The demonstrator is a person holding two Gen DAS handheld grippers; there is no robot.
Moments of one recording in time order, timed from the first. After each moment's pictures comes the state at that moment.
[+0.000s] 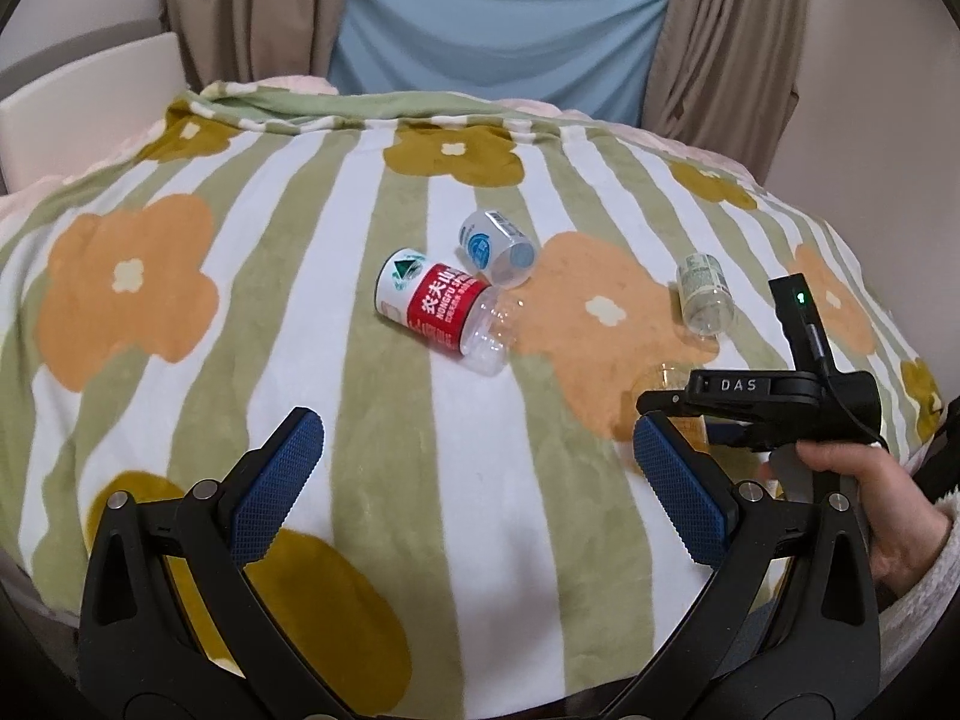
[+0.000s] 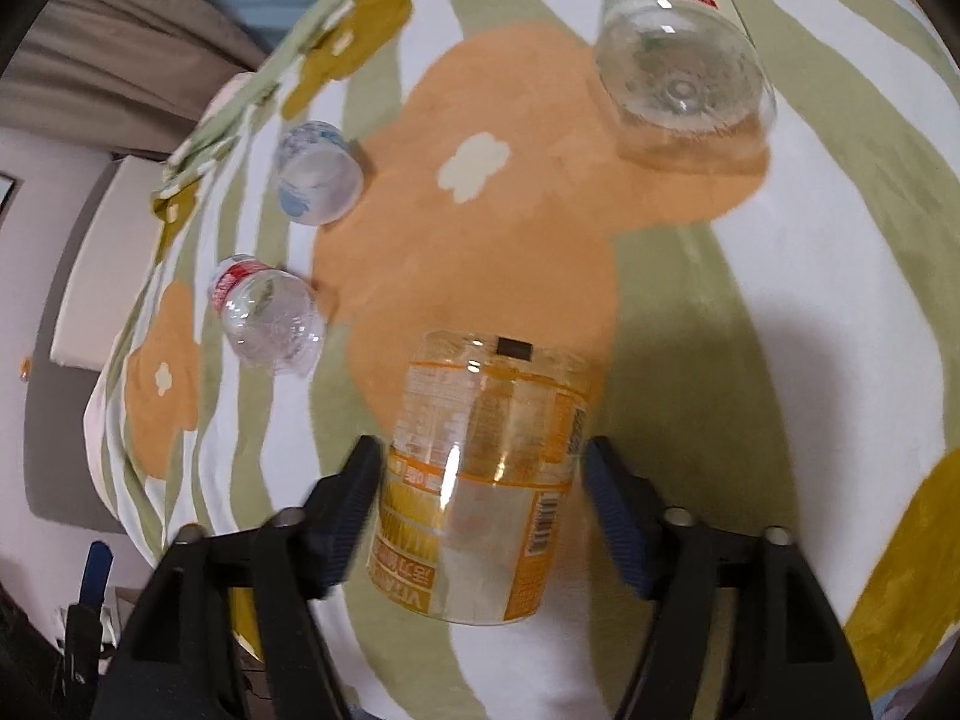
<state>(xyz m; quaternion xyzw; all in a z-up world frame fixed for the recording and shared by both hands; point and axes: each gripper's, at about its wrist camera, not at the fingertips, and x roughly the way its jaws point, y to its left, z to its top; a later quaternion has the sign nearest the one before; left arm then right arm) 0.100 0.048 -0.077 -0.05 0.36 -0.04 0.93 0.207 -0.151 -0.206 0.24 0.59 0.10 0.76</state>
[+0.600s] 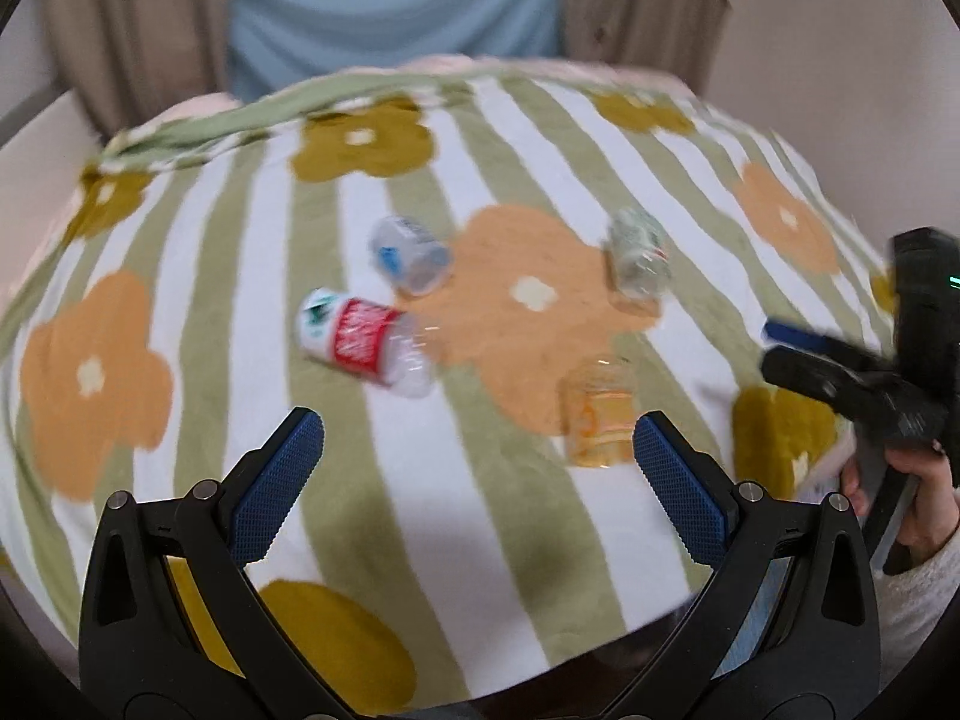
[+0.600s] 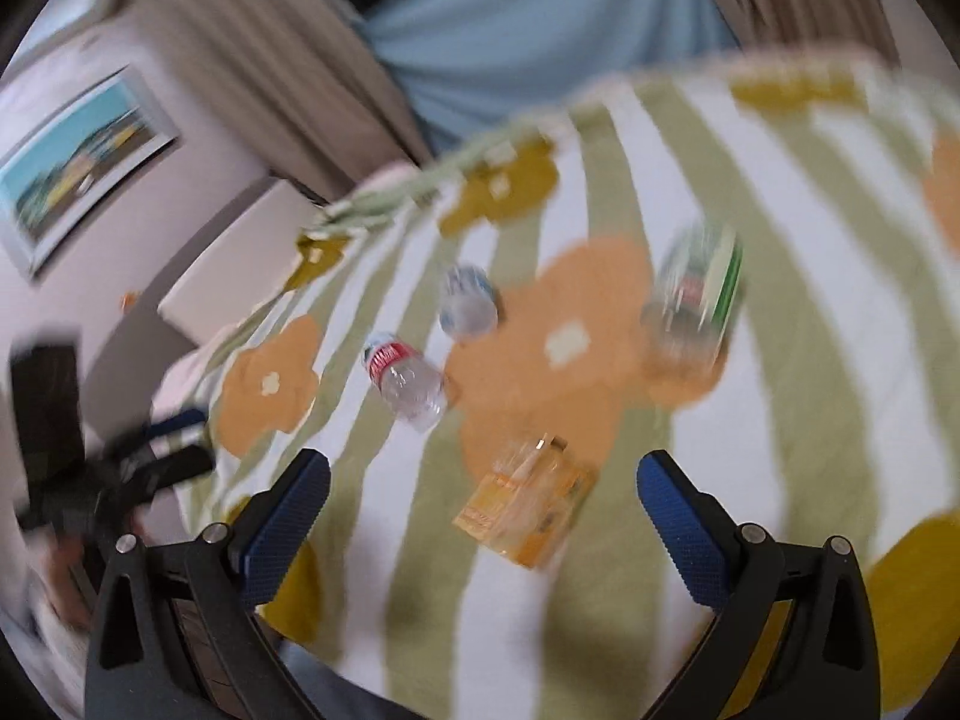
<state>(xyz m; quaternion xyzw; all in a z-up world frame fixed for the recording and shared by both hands) 0.152 -0.021 -0.027 0.05 0.44 -0.13 0.89 0.131 -0.206 -0.092 0.15 0.38 0.23 0.88</state>
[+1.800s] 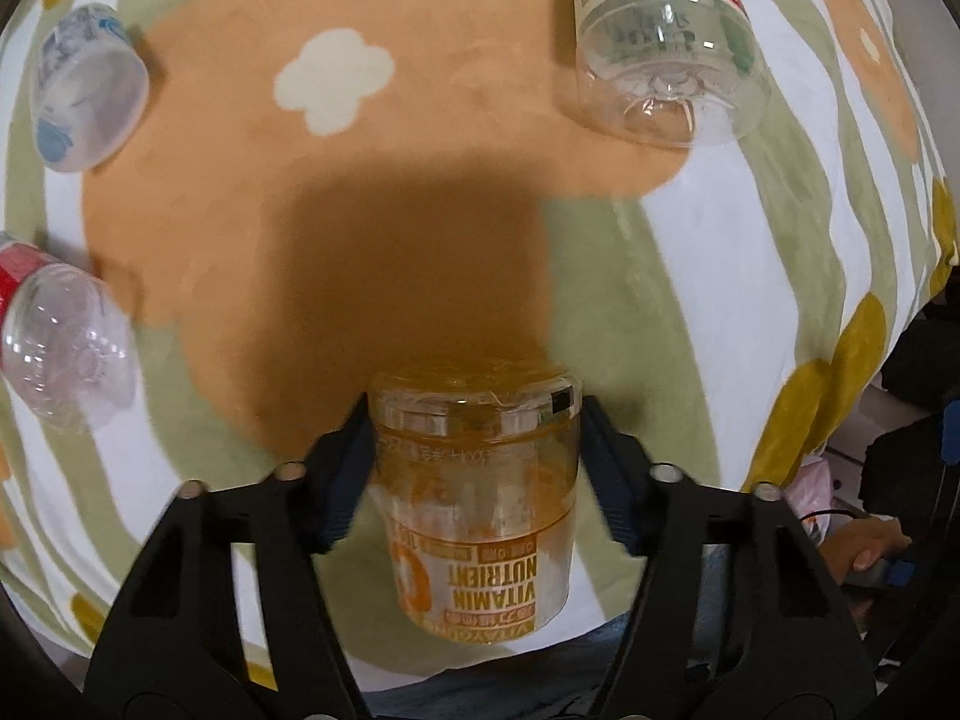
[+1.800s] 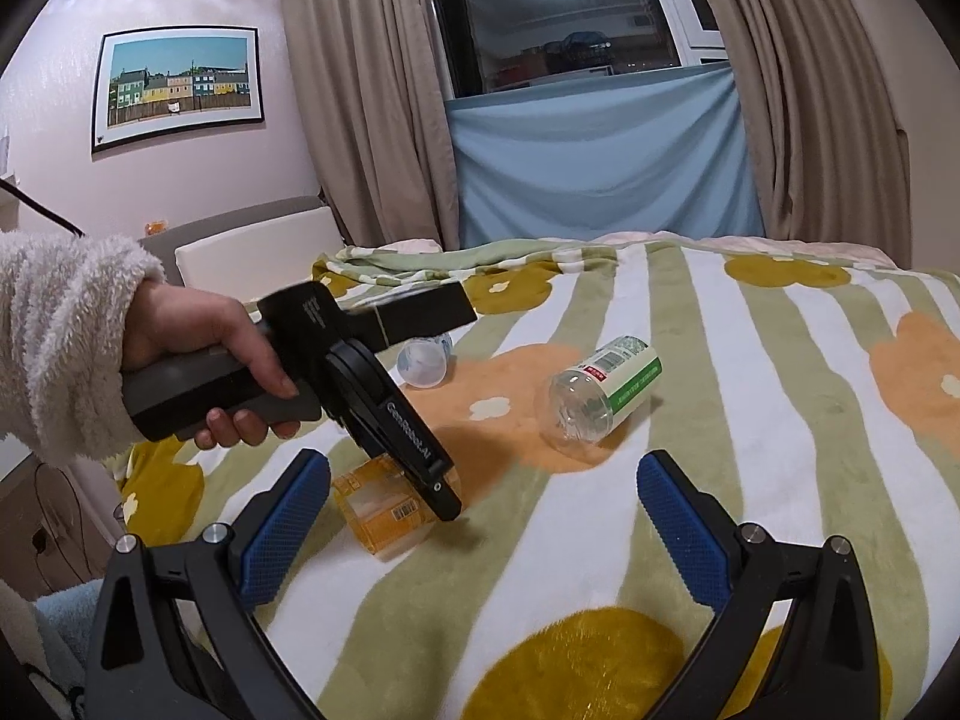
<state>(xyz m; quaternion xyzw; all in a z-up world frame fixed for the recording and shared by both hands) 0.280 -0.156 -0.211 0.06 0.73 -0.15 0.67 0.075 -0.257 -0.131 0.03 0.22 0.24 0.94</state>
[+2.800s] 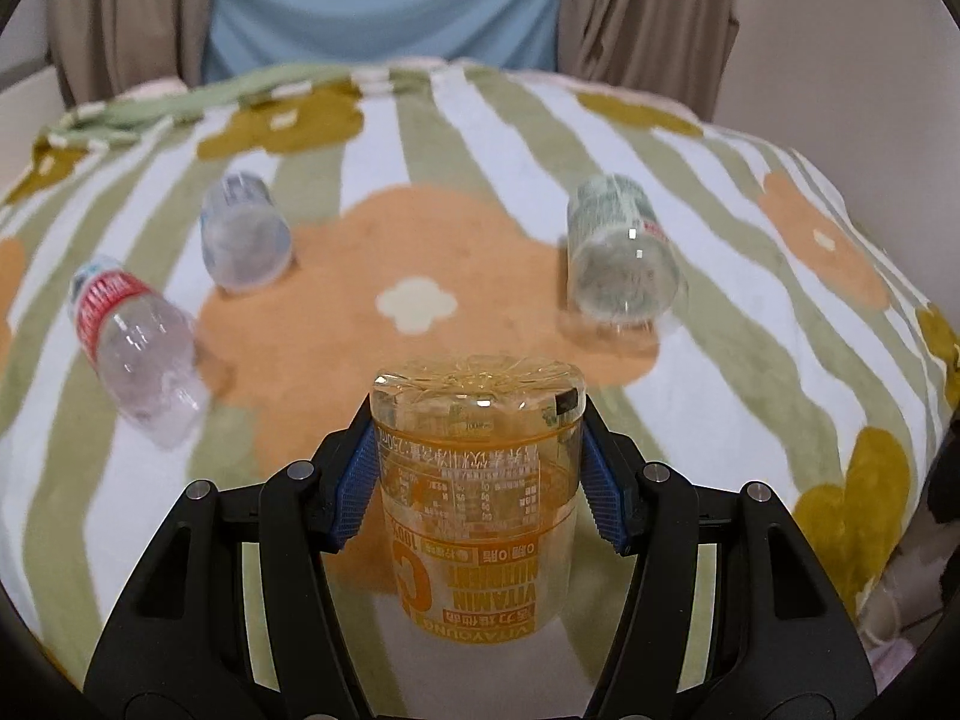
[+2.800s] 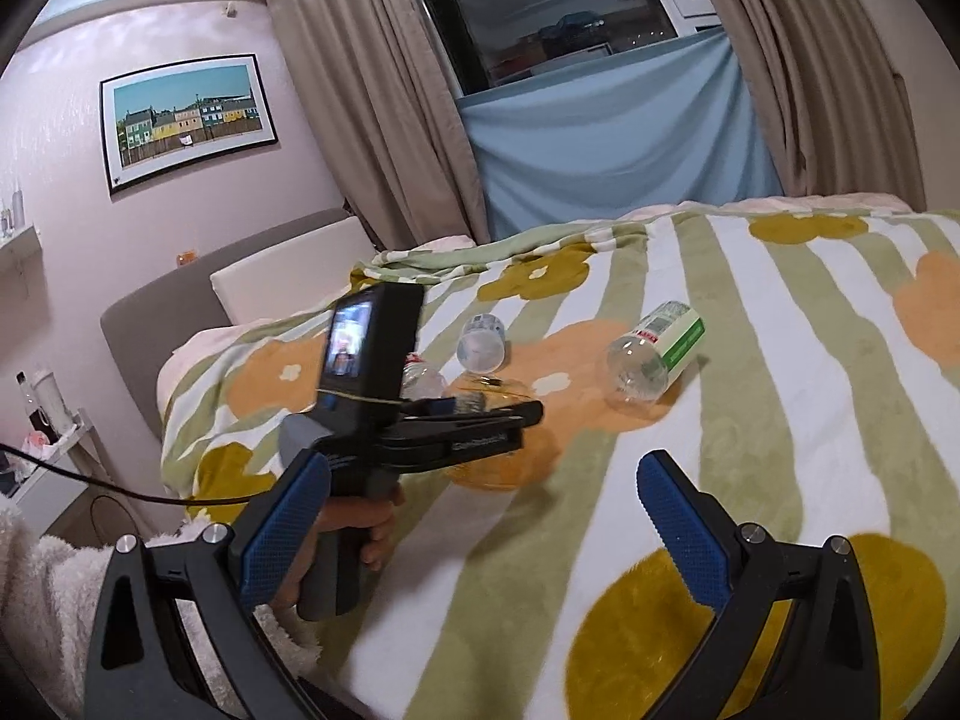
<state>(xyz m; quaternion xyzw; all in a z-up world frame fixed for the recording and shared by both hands) 0.214 -0.127 -0.176 -0.01 0.37 -0.11 0.92 0.047 -0.250 -0.129 0.09 0.24 0.28 0.92</state>
